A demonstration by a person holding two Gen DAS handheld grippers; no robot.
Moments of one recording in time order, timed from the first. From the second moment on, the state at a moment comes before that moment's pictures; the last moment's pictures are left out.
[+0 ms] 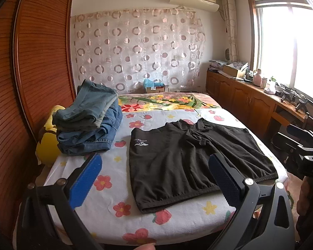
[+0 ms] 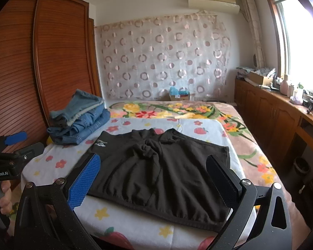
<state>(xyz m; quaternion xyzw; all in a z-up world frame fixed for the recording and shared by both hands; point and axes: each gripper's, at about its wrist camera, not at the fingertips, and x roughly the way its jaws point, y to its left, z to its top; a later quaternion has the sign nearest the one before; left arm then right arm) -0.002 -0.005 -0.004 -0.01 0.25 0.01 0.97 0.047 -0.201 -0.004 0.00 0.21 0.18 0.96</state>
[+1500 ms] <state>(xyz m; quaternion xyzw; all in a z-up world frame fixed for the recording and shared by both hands) -0.003 -0.005 -0.004 -0.01 0.24 0.01 0.97 0.046 -0.206 -0.005 0.00 0.21 0.18 0.96</state>
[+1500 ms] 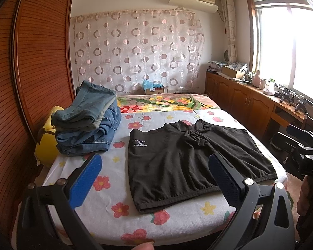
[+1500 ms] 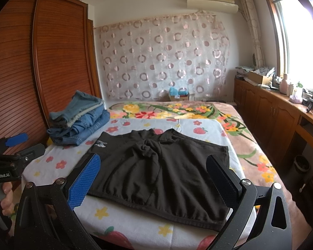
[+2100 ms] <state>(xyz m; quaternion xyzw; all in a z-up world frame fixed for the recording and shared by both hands) -0.003 -0.006 -0.002 -0.01 0.24 0.01 0.97 0.046 -0.207 -0.006 0.01 0.21 0.18 0.96</state>
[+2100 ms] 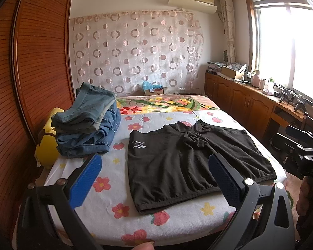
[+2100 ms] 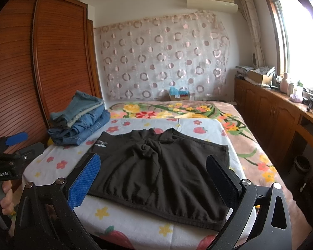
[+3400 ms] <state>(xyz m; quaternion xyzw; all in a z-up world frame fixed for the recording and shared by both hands) 0.036 -0.004 -0.077 -0.03 0.34 -0.02 0.94 0.093 -0.263 -0.070 -0.01 0.29 0.13 0.95</state>
